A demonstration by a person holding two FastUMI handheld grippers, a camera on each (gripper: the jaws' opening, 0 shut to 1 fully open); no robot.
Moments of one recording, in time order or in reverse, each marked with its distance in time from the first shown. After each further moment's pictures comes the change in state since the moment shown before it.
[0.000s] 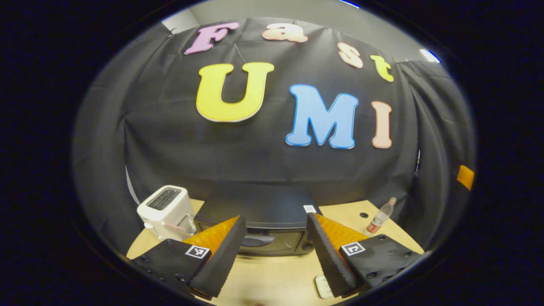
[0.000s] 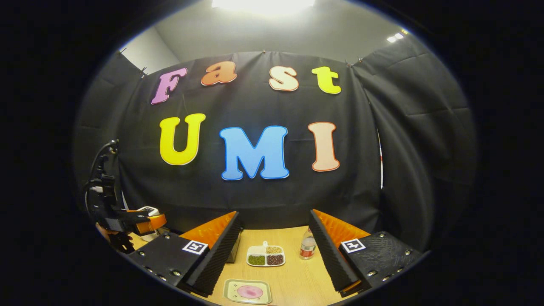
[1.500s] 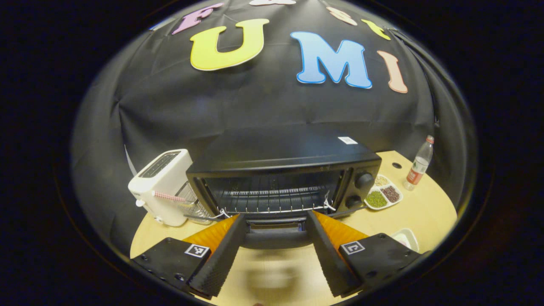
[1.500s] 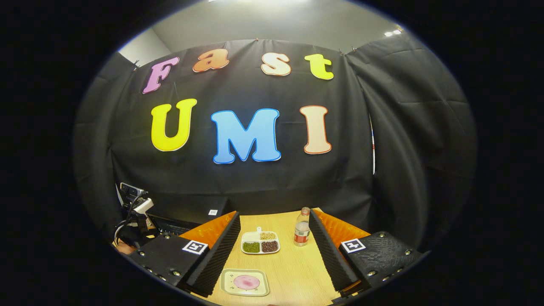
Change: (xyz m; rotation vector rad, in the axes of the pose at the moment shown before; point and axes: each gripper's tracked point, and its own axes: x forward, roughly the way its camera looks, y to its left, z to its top) left arm 0.049 0.036 -0.147 0.141 0.200 0.081; right arm -0.011 -0.004 -0.037 0.010 0.103 -0.035
